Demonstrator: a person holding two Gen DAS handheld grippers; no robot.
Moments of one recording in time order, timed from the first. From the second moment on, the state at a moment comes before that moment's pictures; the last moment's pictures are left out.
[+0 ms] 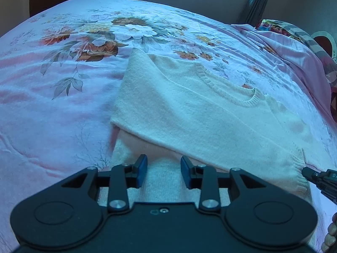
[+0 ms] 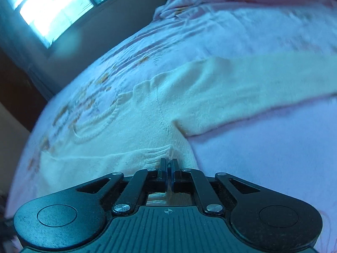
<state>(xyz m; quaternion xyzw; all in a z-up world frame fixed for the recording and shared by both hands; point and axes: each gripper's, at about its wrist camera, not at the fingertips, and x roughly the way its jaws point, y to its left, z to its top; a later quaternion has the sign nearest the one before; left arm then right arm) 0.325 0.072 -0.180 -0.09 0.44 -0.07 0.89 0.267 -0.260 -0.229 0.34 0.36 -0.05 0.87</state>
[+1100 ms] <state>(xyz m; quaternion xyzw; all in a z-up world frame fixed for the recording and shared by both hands) 0.362 0.061 -0.158 -0.10 0.41 -0.08 0.90 0.290 -0.230 -0.201 0.19 0.34 -0.04 0.92</state>
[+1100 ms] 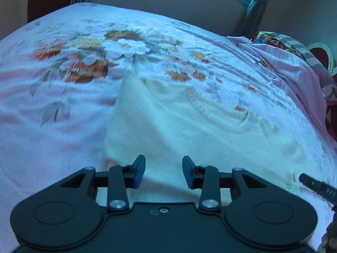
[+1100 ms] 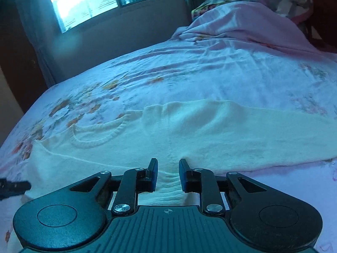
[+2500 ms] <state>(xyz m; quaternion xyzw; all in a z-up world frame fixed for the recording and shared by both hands) 0.253 -0.009 -0.106 -0.06 0.41 -0.13 0.90 0.202 -0.260 -0.157 0.17 0.35 -0.06 0.92</state>
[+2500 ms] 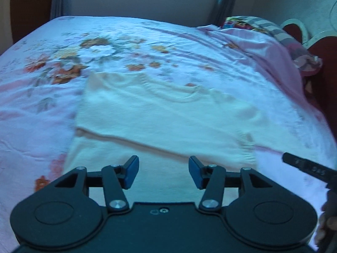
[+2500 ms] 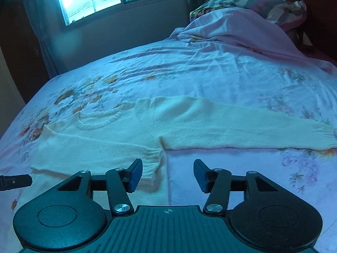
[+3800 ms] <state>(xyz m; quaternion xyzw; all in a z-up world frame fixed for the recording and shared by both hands) 0.337 -0.113 -0.186 -0.02 0.44 -0.08 0.89 0.225 -0.497 -0.226 0.34 0.31 -0.31 0.83</state>
